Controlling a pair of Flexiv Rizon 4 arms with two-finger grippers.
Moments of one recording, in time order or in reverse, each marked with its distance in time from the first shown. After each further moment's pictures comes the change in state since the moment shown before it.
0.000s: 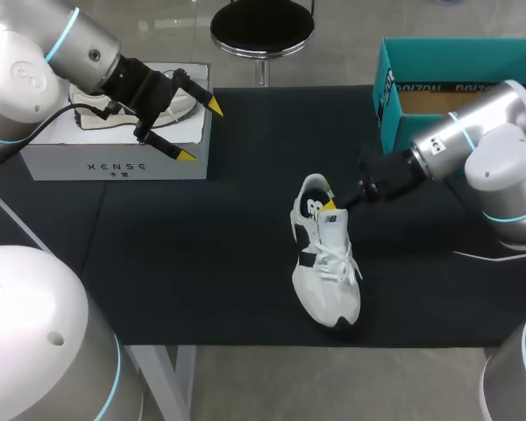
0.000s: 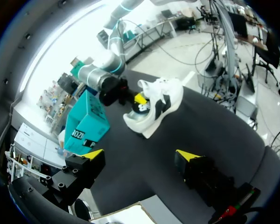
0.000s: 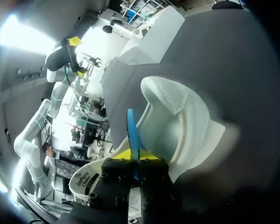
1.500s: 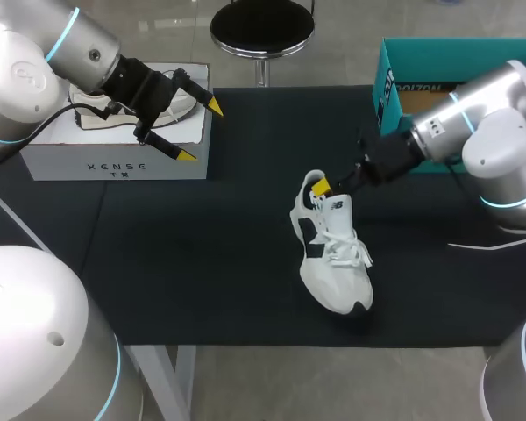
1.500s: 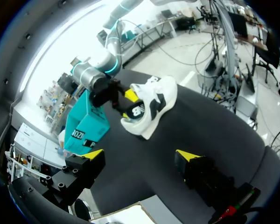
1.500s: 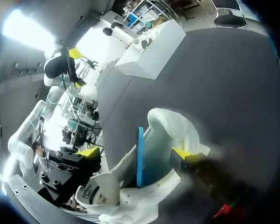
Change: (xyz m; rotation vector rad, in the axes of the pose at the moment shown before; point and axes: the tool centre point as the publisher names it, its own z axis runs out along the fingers) left arm 0.000 0.000 0.000 0.000 0.000 0.000; right arm -0.008 0.040 -0.019 -0.054 -0.086 -0.074
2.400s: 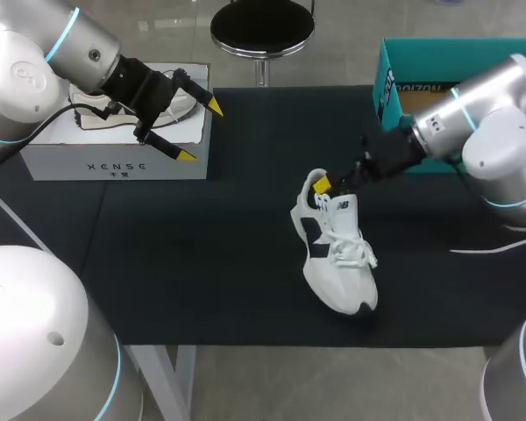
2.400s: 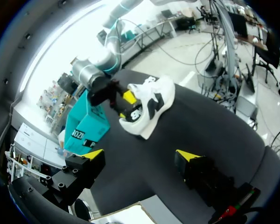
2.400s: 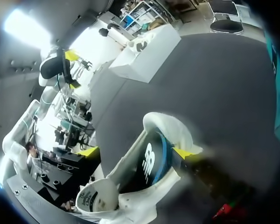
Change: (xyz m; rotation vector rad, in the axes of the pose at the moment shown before) left arm 0.000 0.000 0.000 0.000 0.000 0.000; right arm -0.005 0.002 -0.005 -0.002 -0.074 -0.016
